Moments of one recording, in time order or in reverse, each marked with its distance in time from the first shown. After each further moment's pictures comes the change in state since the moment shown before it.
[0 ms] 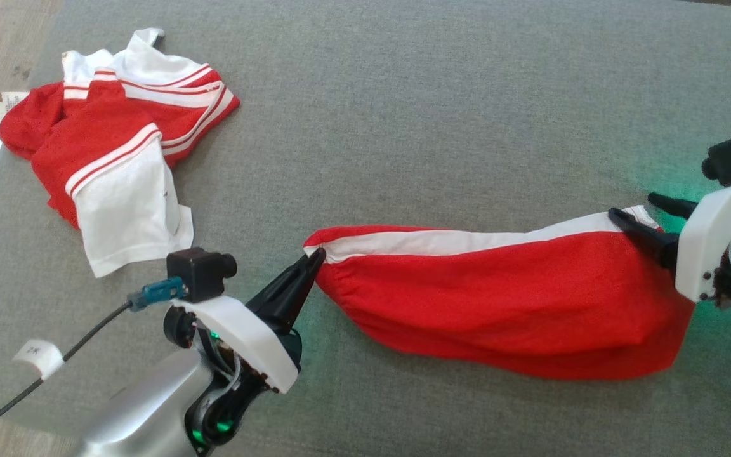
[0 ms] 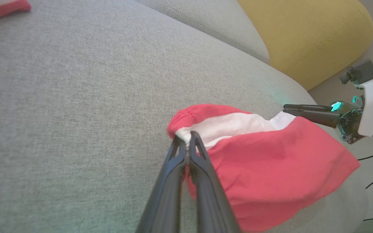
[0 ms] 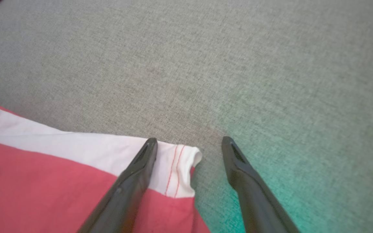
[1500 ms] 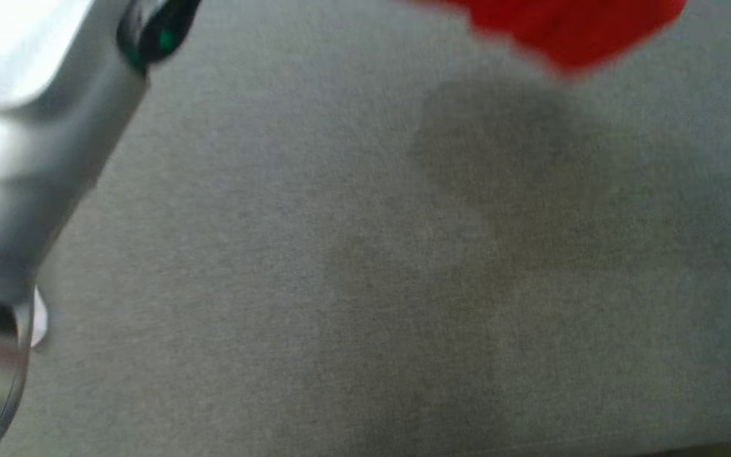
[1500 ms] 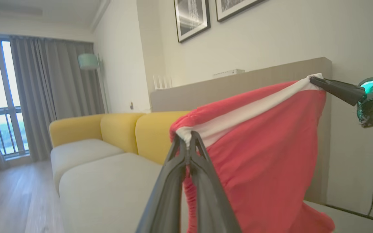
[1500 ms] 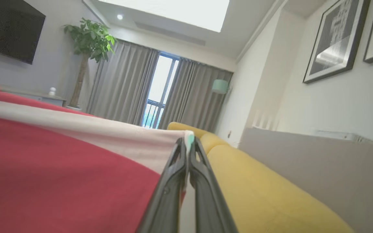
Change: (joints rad) left arm -0.883 -0.106 0.100 0.250 0.306 -0.053 -0.103; right arm -0.689 0.012 -0.197 0.210 -0.361 0.000 -0.709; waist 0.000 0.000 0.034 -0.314
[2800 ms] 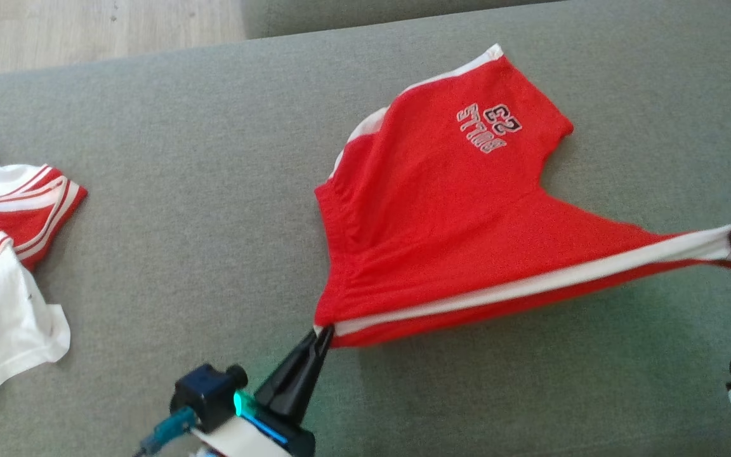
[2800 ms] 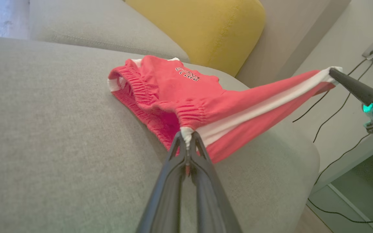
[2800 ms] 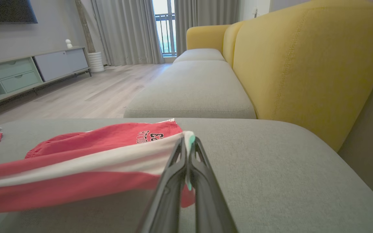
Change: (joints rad) left arm 1.164 0.043 0.017 -0.301 0.108 0.060 -0.139; right arm 1.366 0.180 -0.445 -0.613 -0.026 0.000 0.024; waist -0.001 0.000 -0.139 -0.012
